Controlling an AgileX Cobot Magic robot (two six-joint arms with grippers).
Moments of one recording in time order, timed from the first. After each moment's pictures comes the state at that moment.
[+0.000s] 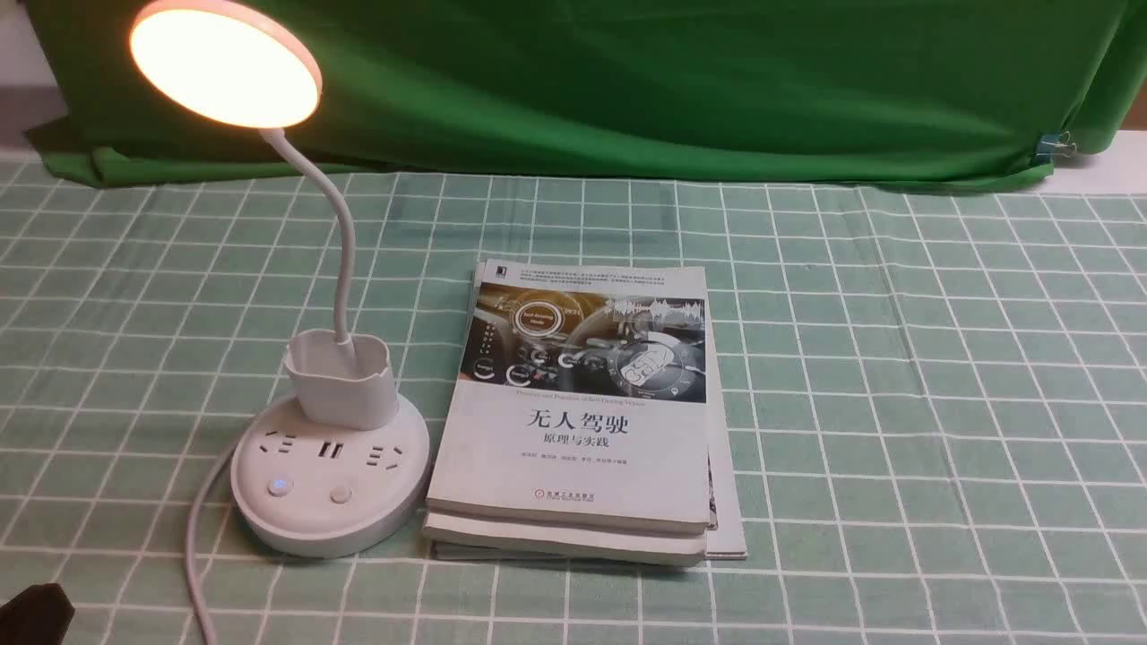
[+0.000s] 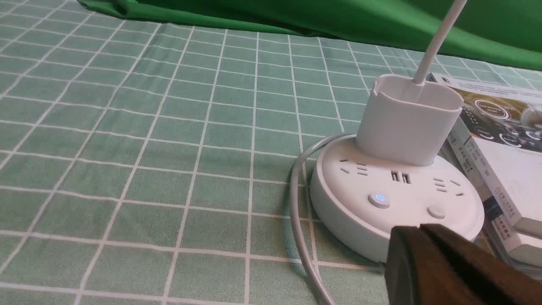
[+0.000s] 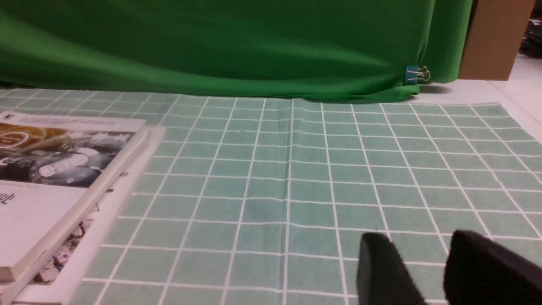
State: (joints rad) right arm 0.04 0.00 0.01 -0.04 0.24 -0.02; left arm 0.00 0.00 0.01 -0.17 0.30 0.10
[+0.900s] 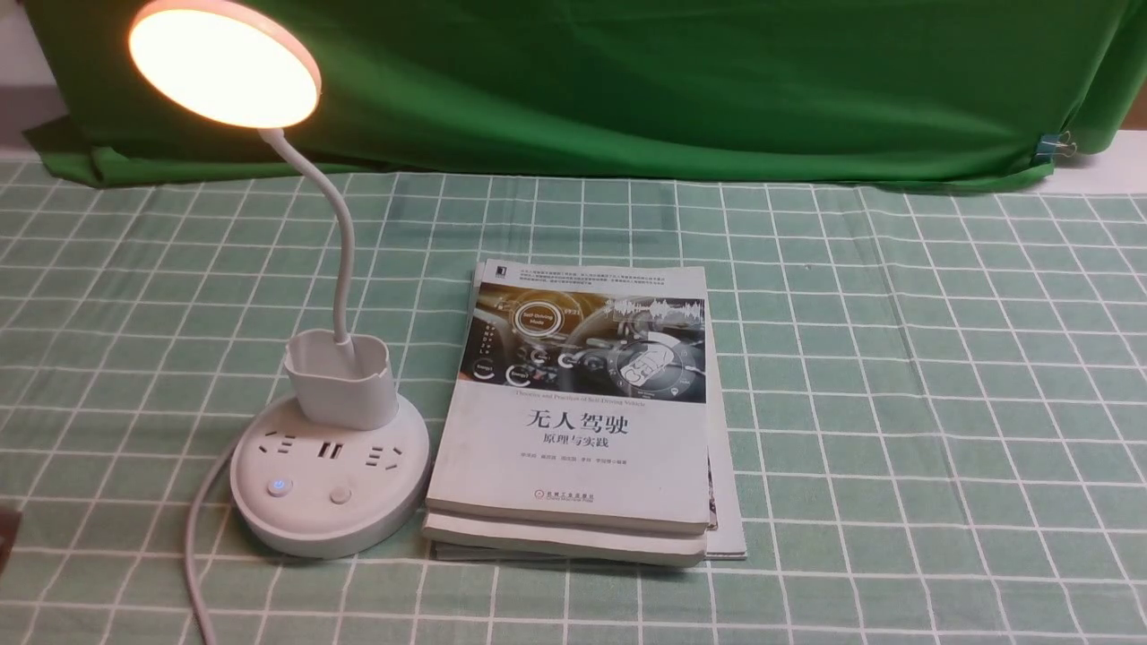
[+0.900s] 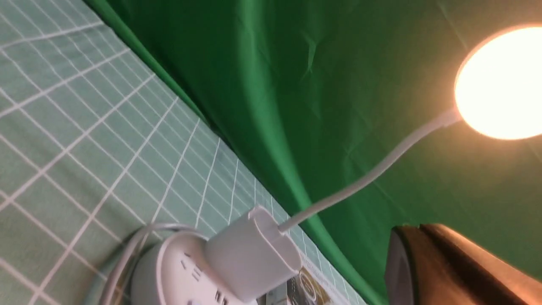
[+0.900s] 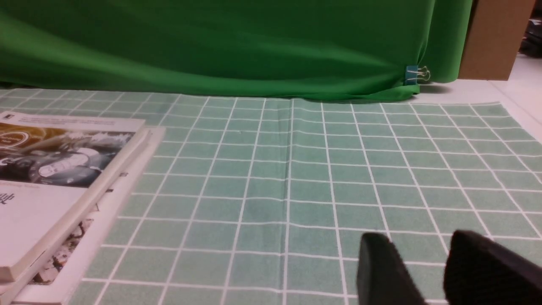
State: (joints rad) right arm 0.04 0.00 0.01 -0.04 0.24 -0.02; left arm 0.00 0.00 0.01 -0.80 0.02 -0.03
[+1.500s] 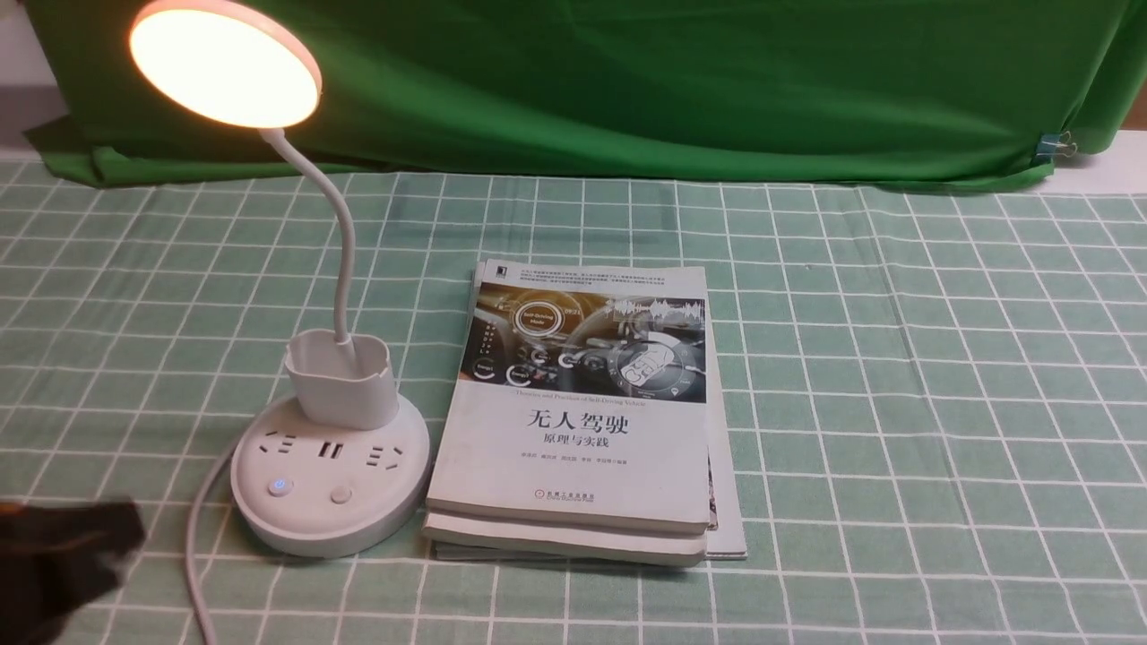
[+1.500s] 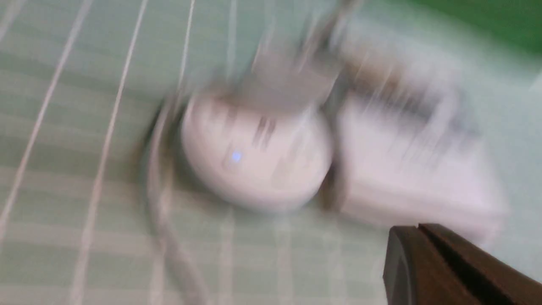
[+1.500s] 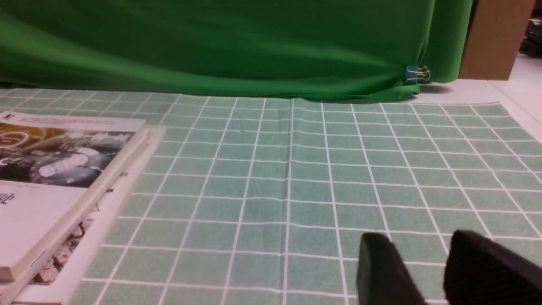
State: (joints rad) right arm 0.04 0.00 0.01 -0.04 0.24 -0.02; left arm 0.00 0.62 -0.55 -0.41 0.78 0.11
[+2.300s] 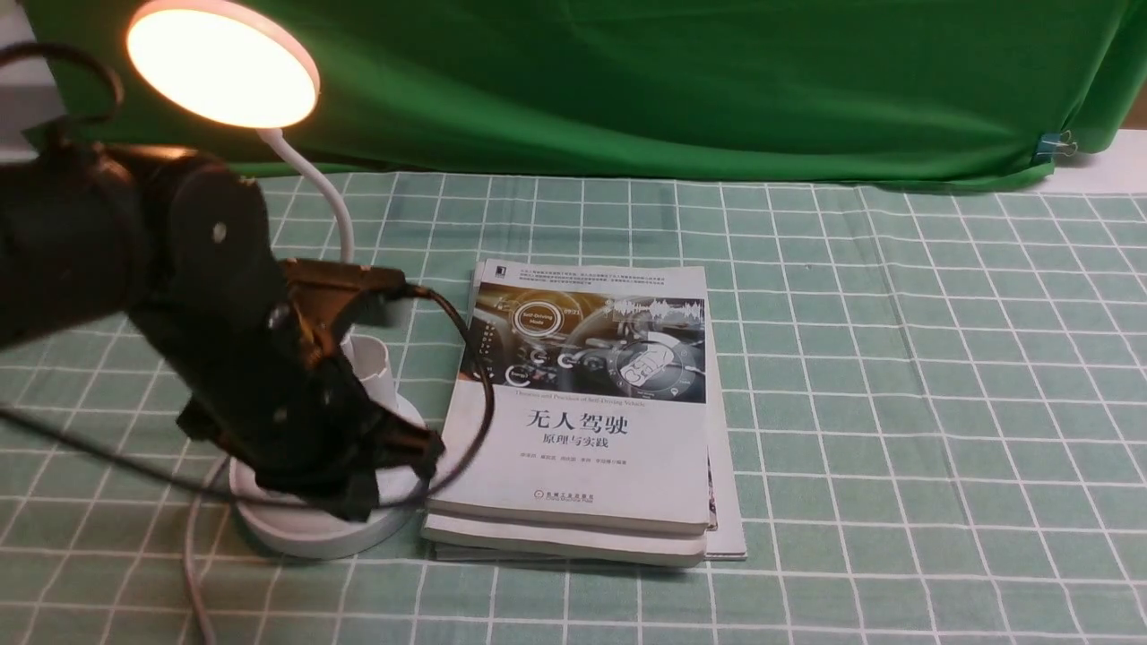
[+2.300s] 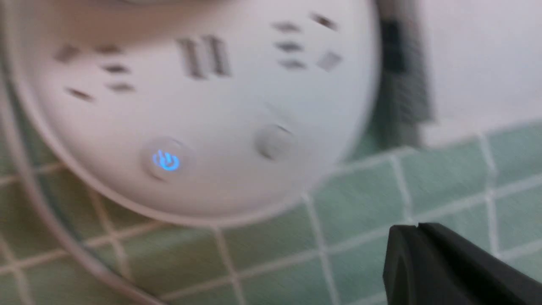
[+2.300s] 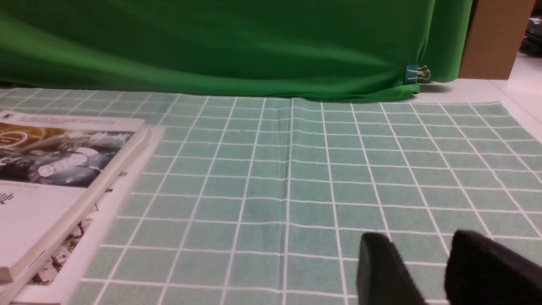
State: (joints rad) right arm 0.04 0.00 0.01 -0.04 0.24 -0.02; left arm -0.32 1.61 -1.09 -0.17 0.96 0.08
